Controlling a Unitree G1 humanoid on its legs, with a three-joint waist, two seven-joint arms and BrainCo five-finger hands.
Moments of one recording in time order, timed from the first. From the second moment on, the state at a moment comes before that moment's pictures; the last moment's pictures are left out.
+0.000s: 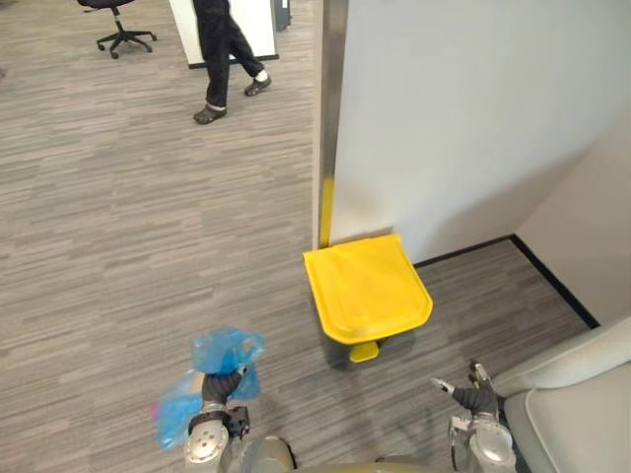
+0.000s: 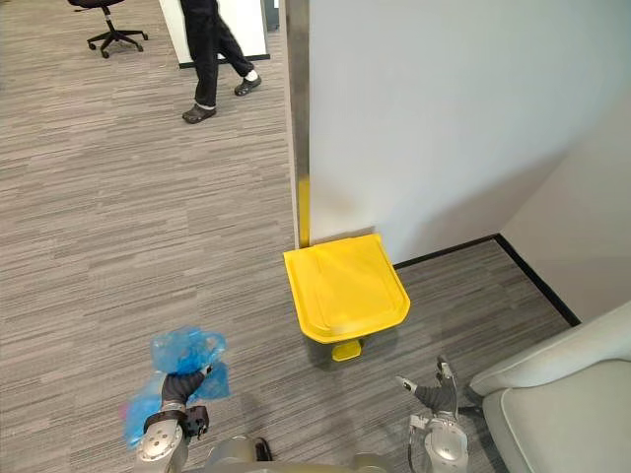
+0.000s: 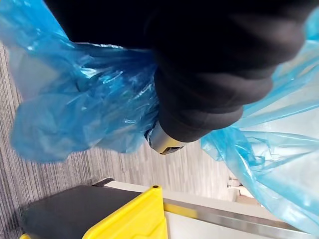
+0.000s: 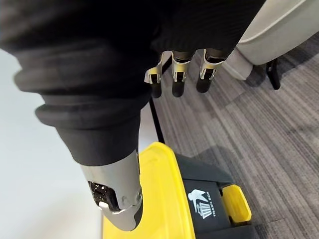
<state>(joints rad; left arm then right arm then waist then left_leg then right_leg) 0.30 0.02 0.13 0.35 -0.03 -0.16 0.09 0.25 -0.03 -0.24 0.46 -0.08 -0.10 -0.17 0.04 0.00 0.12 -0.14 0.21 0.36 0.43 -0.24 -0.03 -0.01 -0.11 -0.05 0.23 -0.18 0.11</state>
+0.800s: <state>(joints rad) 0.12 0.00 0.00 0.39 -0.08 -0.16 0.13 0.18 -0.08 -0.55 0.49 0.05 -0.07 -0.22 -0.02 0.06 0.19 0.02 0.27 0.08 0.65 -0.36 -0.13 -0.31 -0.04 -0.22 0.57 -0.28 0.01</state>
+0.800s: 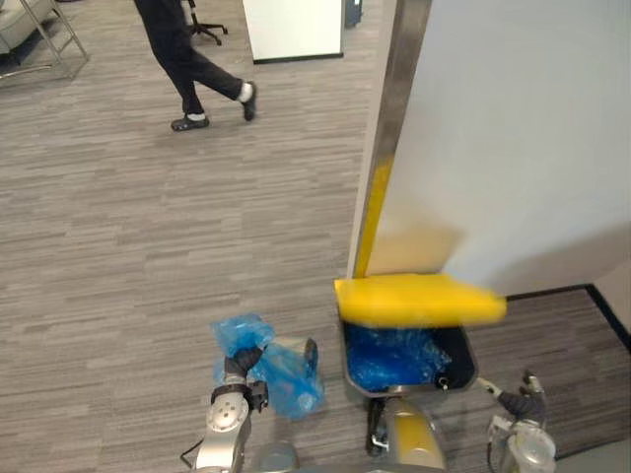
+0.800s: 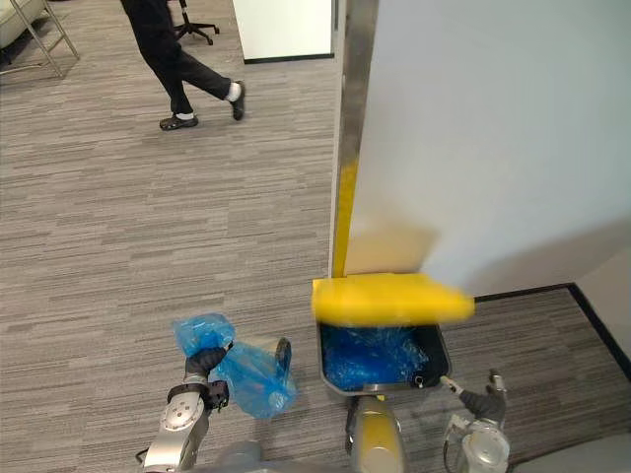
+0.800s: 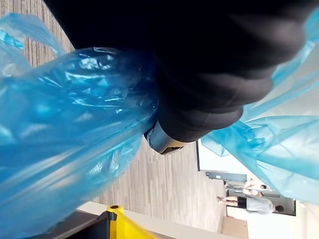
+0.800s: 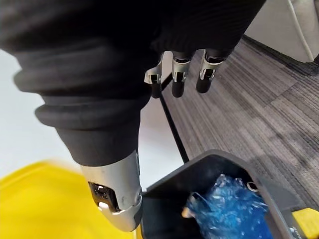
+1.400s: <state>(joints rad) 0.17 0.02 -0.01 0.34 -0.08 -0.17 0.11 -0.18 -0.02 -0.01 0.51 0.08 -0.09 -0.17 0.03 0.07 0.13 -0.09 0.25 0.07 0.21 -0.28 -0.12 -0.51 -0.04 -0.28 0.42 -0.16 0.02</state>
